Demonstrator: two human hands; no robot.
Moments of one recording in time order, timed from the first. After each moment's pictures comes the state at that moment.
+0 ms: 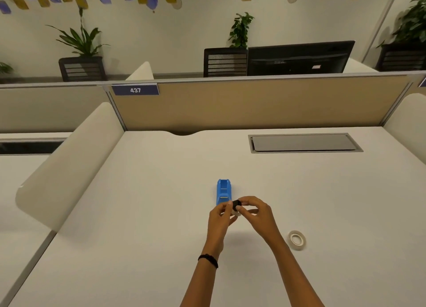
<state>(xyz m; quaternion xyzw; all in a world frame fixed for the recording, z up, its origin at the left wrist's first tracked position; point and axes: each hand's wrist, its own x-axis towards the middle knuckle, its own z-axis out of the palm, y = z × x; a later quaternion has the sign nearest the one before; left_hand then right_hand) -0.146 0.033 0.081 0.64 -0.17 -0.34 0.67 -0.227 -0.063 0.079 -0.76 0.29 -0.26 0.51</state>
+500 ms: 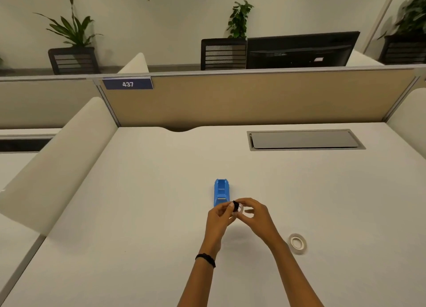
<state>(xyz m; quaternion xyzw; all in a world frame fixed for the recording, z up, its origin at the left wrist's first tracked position) -0.132 0.016 0.065 0.65 -0.17 -0.36 0.65 -0.216 -0.086 0.052 -0.79 0.28 -0.20 0.51</state>
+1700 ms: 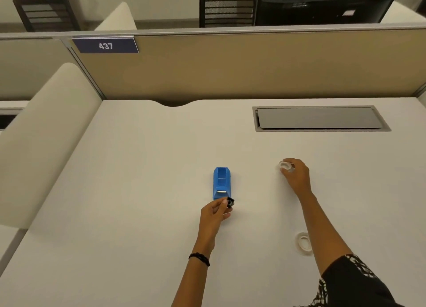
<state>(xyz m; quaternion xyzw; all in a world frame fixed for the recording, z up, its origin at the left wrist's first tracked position) -0.102 0.003 0.021 0.68 -0.08 -0.41 0.60 -0.211 -0.251 0.009 -0.73 0.48 -0.25 0.42</state>
